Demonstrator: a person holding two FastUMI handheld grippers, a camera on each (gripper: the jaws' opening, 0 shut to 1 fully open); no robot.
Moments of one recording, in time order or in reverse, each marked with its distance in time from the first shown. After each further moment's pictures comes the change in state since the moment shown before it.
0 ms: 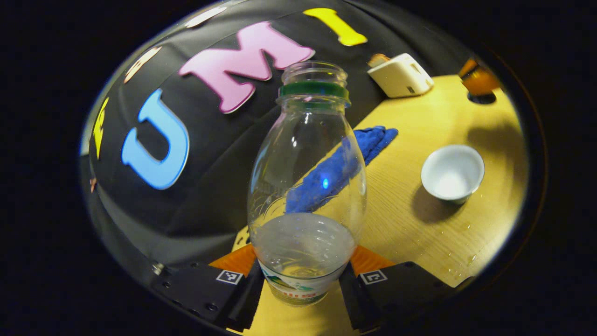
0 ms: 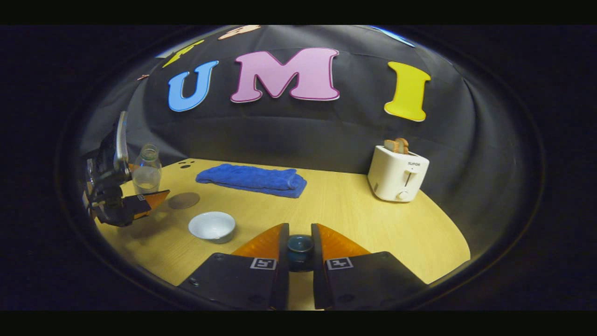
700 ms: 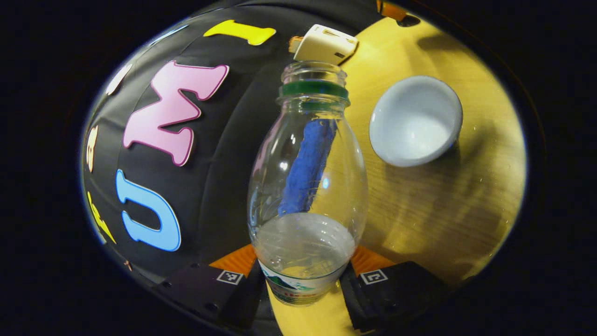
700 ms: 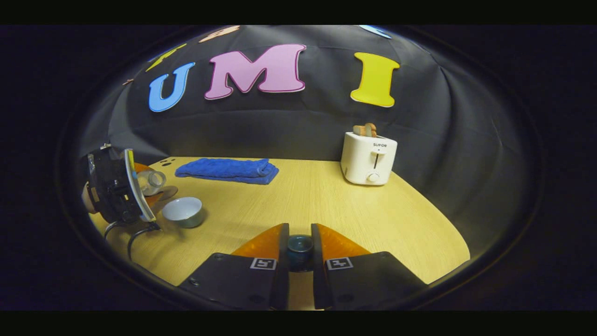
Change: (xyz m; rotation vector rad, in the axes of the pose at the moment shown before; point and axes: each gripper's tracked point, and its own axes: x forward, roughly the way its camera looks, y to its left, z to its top) left arm 0.024 -0.031 0.000 0.450 0.005 -0.007; right arm -0.019 -0.047 -0.038 0.061 0.045 -0.084
